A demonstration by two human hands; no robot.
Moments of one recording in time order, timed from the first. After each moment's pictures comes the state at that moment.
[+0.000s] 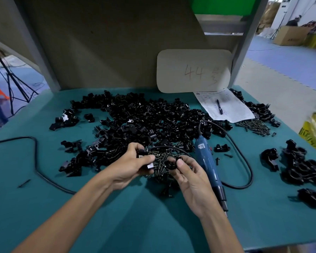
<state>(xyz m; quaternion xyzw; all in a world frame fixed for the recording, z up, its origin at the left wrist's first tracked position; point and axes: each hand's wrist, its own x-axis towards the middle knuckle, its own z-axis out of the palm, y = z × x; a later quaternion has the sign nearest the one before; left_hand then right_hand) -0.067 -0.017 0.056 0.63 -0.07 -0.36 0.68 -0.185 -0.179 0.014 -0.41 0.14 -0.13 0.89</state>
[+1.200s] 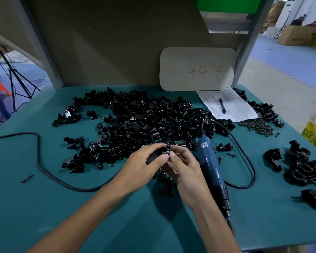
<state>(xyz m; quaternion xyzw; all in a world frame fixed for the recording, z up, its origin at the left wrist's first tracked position) -0.084 -0.015 0.045 0.82 -0.32 -0.08 0.46 -0.168 -0.157 0.033 -0.49 0.14 -0.14 0.85</state>
